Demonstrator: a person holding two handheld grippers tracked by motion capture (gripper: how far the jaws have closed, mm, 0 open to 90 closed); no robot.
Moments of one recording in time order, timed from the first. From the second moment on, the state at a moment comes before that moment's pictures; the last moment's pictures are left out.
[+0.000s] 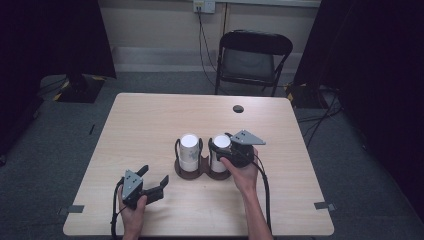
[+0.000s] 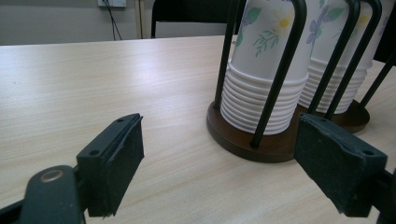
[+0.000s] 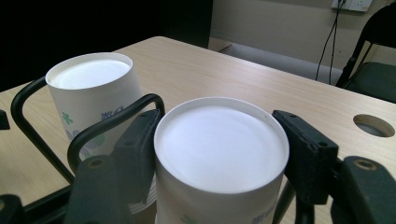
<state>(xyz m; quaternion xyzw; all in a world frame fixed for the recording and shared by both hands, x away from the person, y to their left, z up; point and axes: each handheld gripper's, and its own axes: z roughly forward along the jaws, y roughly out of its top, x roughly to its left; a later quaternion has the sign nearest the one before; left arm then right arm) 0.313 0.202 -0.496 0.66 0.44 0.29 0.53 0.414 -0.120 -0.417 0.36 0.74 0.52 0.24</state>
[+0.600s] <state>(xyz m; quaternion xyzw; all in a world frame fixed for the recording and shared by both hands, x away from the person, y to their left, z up) 0.313 0.201 -0.496 0.67 0.43 0.30 0.53 0.413 -0.122 -0.413 0.36 0.73 0.52 0.25</state>
